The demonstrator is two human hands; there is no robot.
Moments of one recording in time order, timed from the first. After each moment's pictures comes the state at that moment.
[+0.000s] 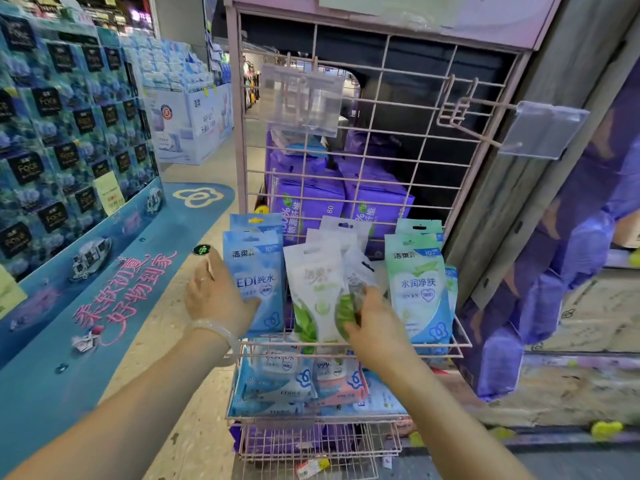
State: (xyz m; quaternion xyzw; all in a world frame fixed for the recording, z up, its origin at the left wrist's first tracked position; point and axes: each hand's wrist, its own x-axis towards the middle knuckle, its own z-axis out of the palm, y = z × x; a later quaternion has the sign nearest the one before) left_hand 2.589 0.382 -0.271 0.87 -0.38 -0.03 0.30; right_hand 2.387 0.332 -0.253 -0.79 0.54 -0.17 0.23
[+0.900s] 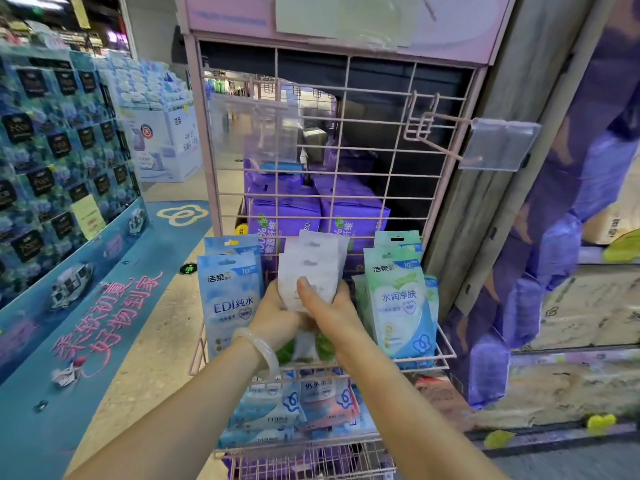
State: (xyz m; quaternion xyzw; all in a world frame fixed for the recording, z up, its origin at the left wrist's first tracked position) left_hand 2.518 0.336 -0.260 0.57 -0.36 -0.41 0.61; right_hand 2.428 0.304 -0.250 -0.56 0.42 -0.38 0.61
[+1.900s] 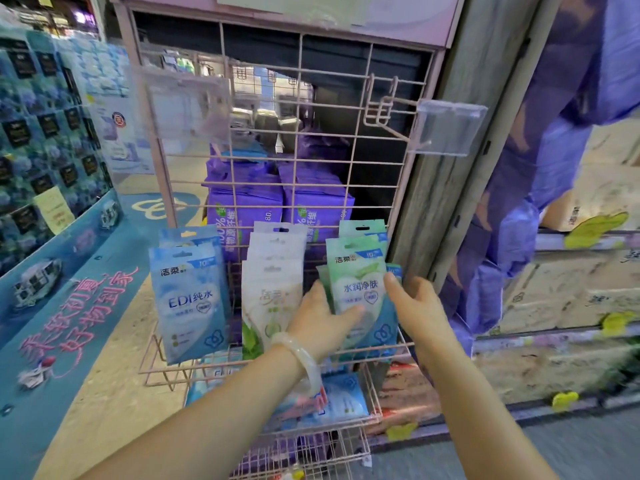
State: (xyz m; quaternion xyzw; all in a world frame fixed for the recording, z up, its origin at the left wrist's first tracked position) left_hand 2.421 0.327 -0.246 0.60 -0.49 -0.40 0.49; right_hand 2.287 0.268 -0.246 -0.55 0.58 -0.42 0.42
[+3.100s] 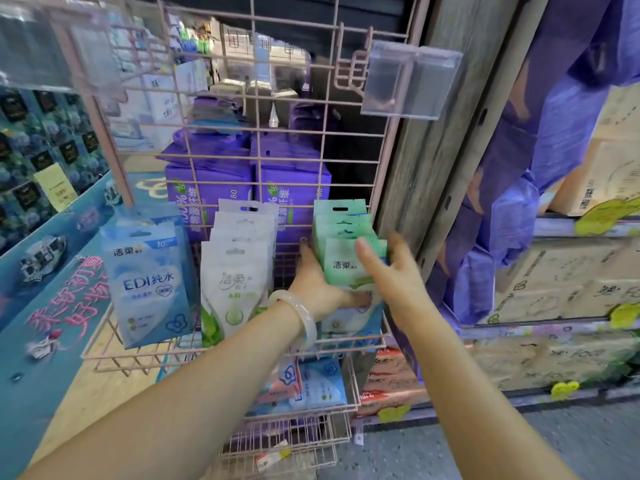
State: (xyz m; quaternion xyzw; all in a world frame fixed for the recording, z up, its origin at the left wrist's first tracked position) left_hand 2.394 0.273 -0.252 0.59 -0.44 -0.44 0.52; right_hand 2.282 0.232 -0.244 -0.58 0.42 -0.47 0.51
